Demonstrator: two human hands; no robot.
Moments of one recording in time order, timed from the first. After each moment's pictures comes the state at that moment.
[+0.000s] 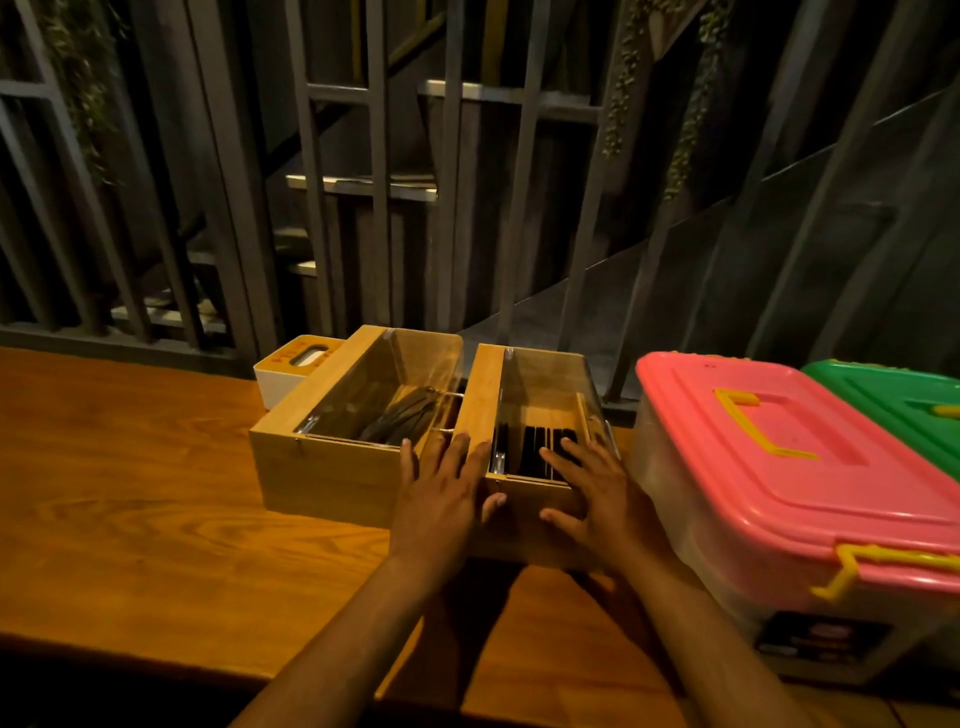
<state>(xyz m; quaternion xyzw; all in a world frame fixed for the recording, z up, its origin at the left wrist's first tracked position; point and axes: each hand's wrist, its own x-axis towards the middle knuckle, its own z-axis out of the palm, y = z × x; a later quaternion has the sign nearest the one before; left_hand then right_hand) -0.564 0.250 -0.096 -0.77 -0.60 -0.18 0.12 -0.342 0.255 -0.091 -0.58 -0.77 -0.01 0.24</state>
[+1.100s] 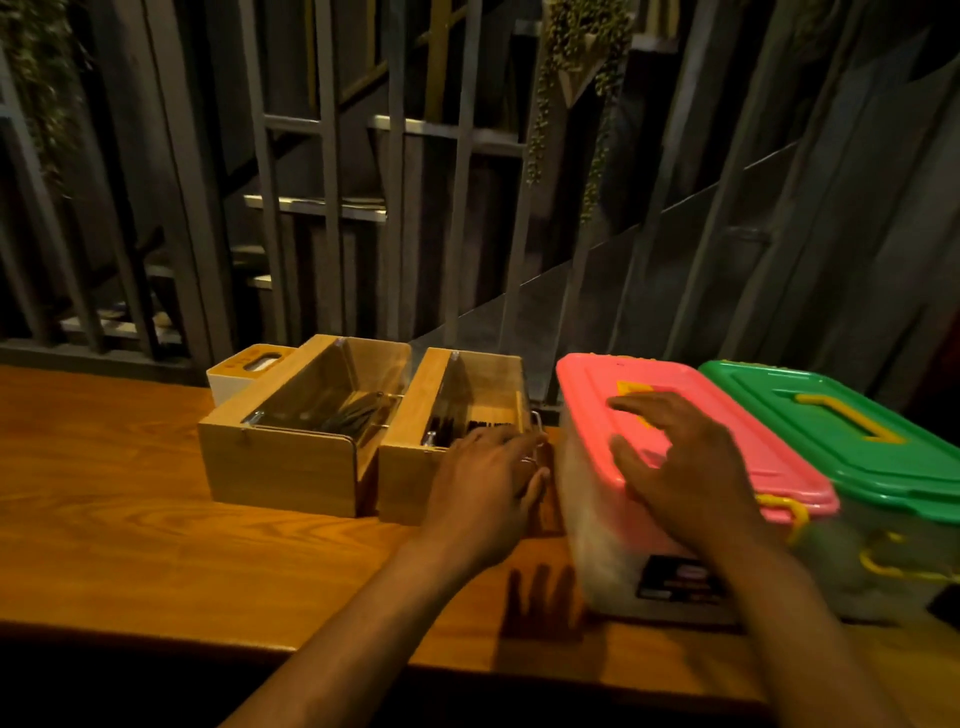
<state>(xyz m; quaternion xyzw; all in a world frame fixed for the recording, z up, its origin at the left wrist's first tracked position) -0.464 0.148 -0.008 -0.81 -0.47 -0.35 -0.03 -0.265 0.111 0.041 -0.58 -0.71 -0.07 0.40</state>
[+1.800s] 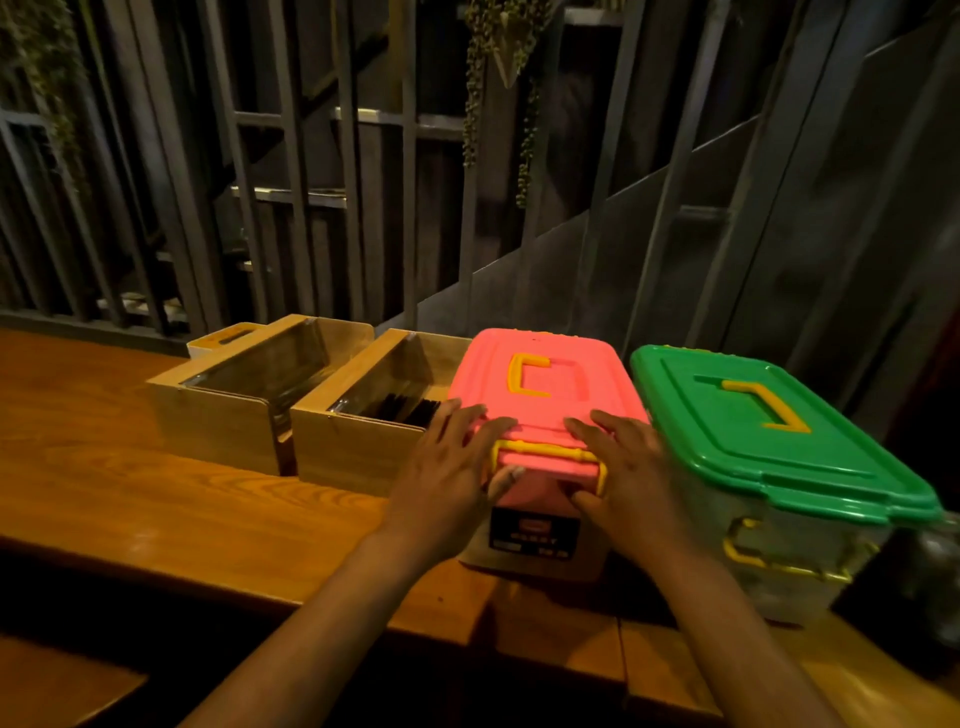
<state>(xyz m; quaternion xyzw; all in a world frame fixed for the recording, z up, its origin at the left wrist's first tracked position) -0.319 0.124 -0.034 -0.79 -0.53 -0.31 0.08 -0.096 0.130 -0.022 -0.55 -0.77 -0.05 0.31</state>
